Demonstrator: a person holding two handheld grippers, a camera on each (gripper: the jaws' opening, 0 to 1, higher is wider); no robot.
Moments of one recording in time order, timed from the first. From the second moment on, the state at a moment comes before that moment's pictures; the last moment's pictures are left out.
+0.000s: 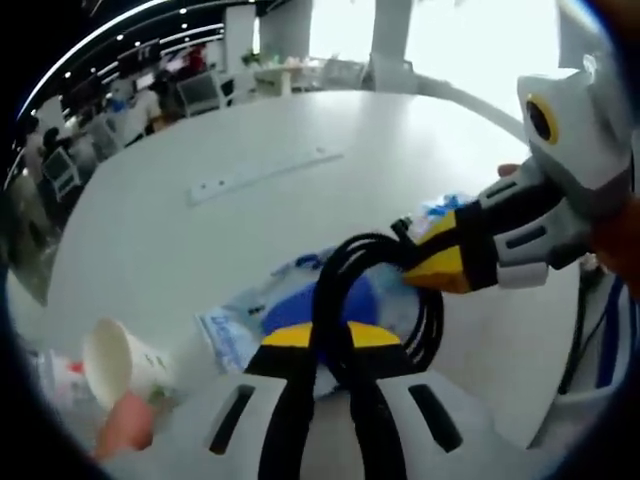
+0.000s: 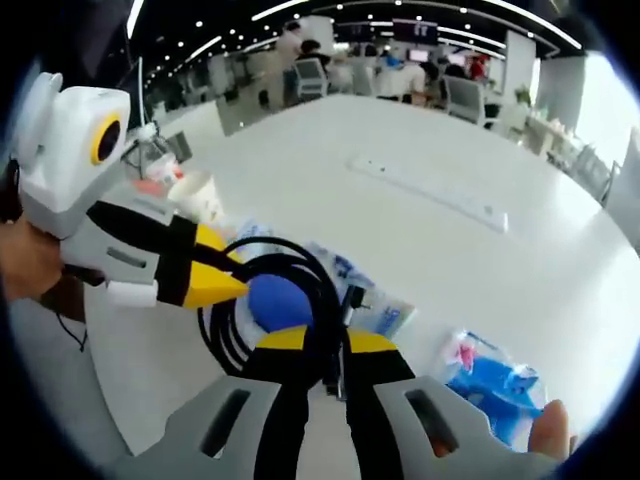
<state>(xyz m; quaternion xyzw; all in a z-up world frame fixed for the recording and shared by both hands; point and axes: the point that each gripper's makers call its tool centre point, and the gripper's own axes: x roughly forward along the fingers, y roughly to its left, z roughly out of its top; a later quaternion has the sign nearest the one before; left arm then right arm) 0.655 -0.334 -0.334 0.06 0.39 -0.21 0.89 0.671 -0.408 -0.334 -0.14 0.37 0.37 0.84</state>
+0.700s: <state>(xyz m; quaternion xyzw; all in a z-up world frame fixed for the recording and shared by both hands) 0.624 -0.369 -0.330 0.08 0.39 -0.25 0.88 0.634 -0.444 -0.329 -0.15 0.38 0.36 0.84</state>
